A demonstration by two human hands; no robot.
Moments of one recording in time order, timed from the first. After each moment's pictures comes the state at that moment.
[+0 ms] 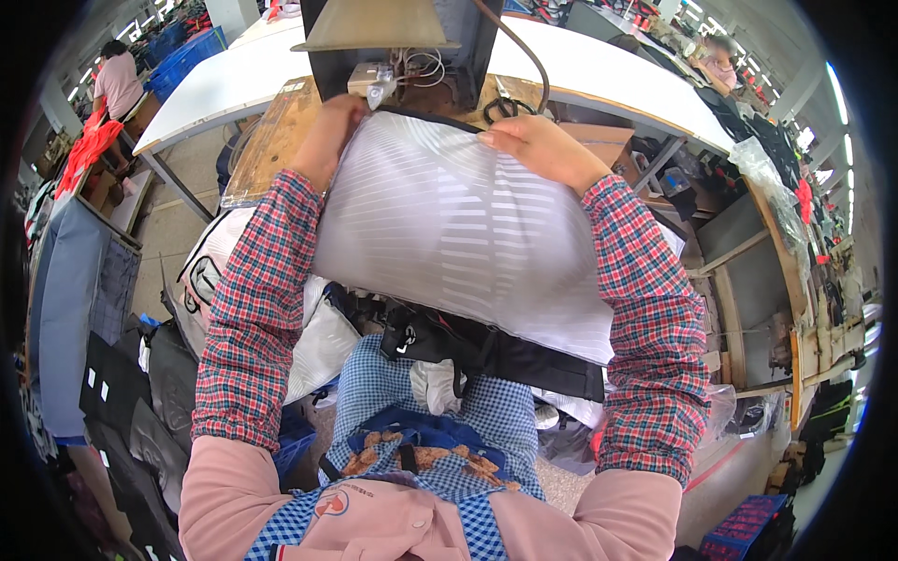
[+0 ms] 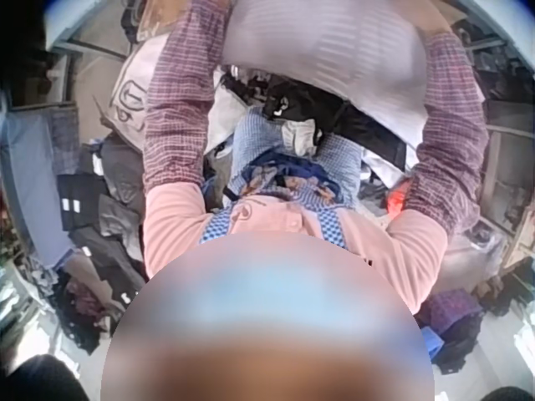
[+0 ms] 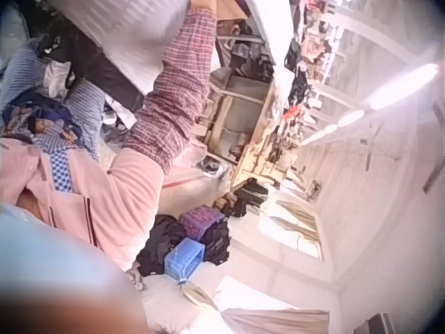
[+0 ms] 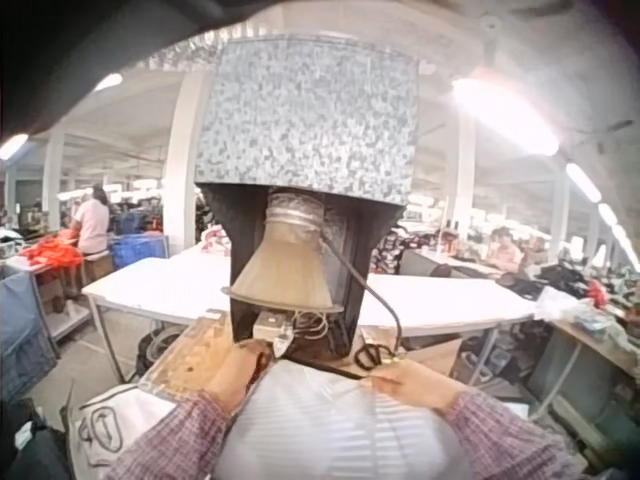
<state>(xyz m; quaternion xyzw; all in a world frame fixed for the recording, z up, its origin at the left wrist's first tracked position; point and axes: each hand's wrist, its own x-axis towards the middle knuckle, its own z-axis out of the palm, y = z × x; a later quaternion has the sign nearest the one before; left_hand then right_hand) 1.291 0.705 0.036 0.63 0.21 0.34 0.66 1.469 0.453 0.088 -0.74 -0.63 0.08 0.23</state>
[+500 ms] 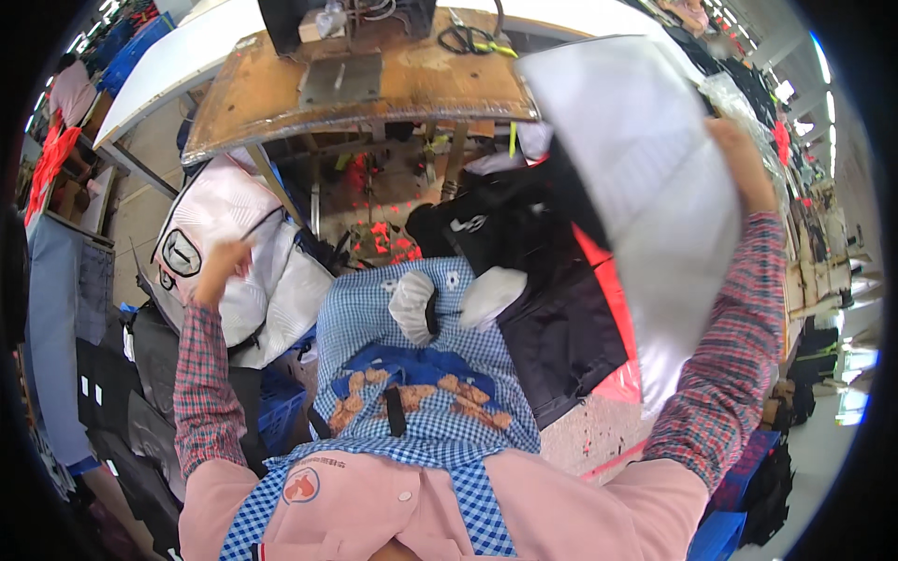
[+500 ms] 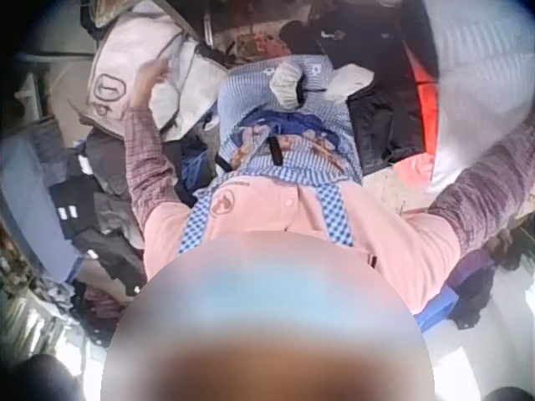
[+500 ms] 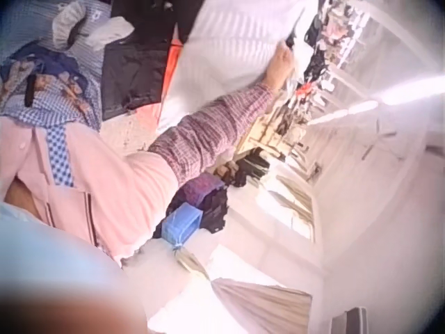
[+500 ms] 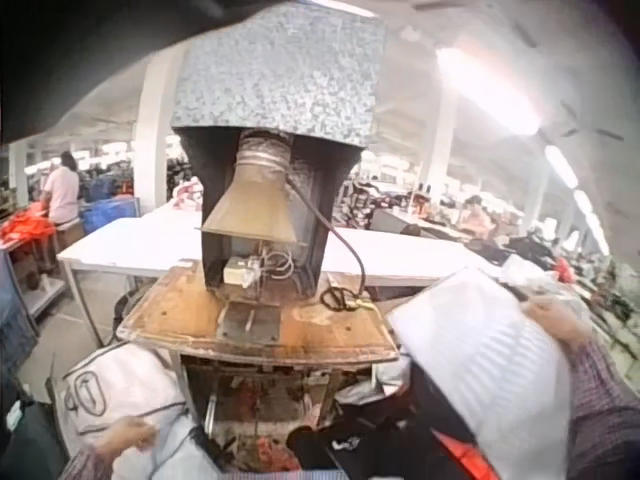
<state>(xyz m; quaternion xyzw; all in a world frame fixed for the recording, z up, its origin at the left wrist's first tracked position) 1.026 0.688 -0.137 0.75 0.41 0.07 0.52 1.573 0.131 0.153 -0.90 -0.38 -0.05 0.20</state>
